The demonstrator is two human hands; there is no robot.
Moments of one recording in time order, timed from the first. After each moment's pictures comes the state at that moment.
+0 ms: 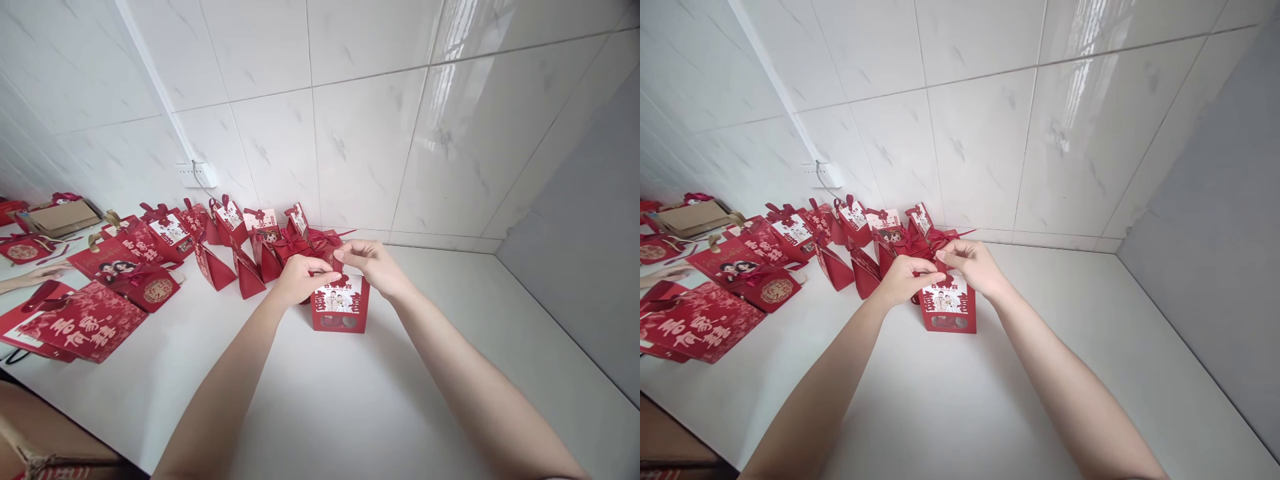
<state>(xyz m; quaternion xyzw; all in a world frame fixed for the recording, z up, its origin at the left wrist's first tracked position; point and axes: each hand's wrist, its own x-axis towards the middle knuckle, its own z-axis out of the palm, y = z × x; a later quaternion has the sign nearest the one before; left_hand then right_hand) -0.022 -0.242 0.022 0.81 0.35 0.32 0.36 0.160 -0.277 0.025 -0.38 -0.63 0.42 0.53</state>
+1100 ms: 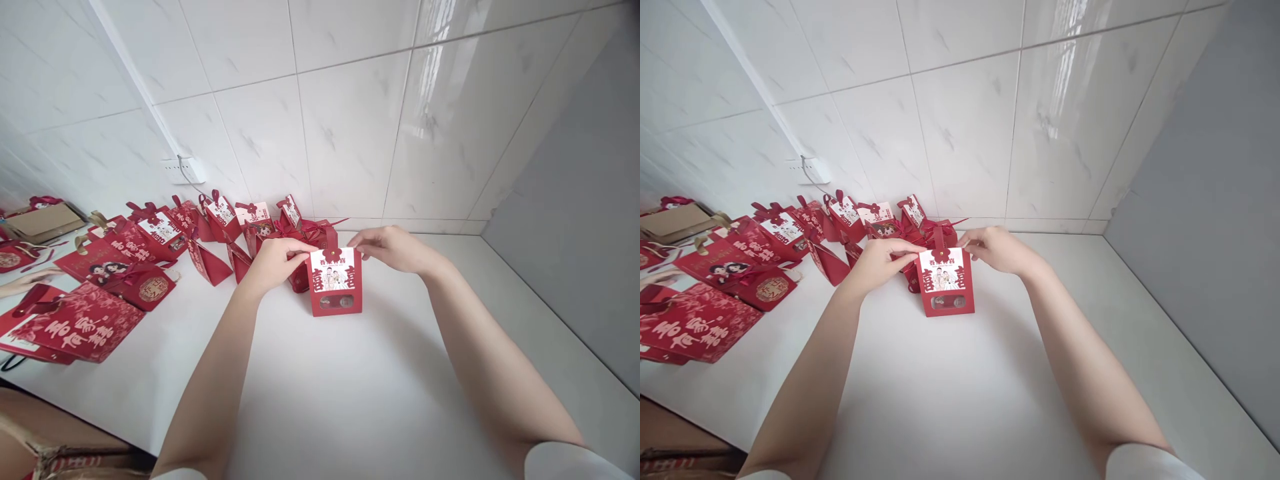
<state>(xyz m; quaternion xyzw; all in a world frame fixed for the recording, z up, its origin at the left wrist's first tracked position) -0.049 -0.241 0.045 0.86 0.36 0.28 0.21 0.215 -0.294 0.034 -0.53 -0.77 0.20 0.30</state>
